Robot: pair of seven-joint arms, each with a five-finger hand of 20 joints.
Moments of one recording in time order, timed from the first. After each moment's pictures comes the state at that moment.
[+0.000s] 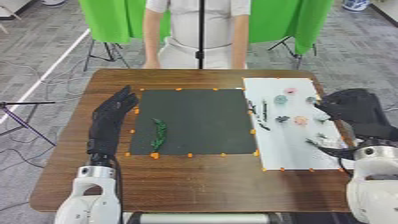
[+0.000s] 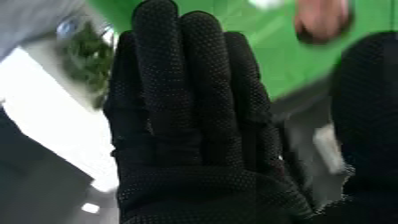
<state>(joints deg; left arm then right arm) 114.7 -83.7 -93.2 -117.6 69.4 -1.8 11.6 -116.2 -64.6 103.4 -125.2 -127.7 5.2 15.9</state>
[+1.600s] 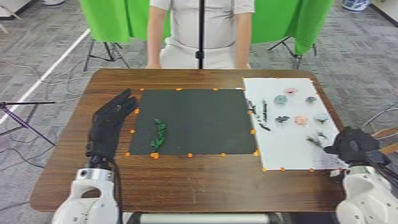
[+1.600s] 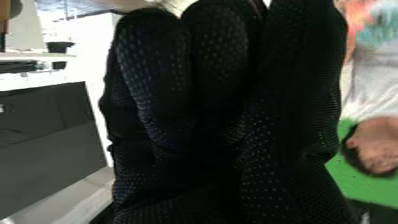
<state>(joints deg) 116.0 -83.3 -93.9 -118.0 69.3 -2.1 10.4 -117.4 -64.5 99.1 -114.3 -149.0 2.7 26.7</state>
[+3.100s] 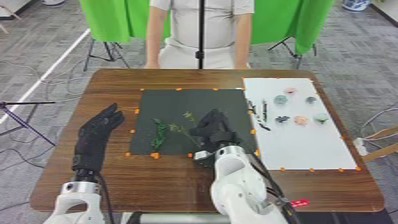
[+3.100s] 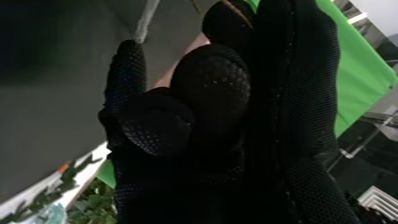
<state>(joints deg) 121.5 -80.8 -97.1 -118.8 68.2 0.9 10.3 -96.9 -87.2 61.4 -105.8 -134.0 6.8 26.2</state>
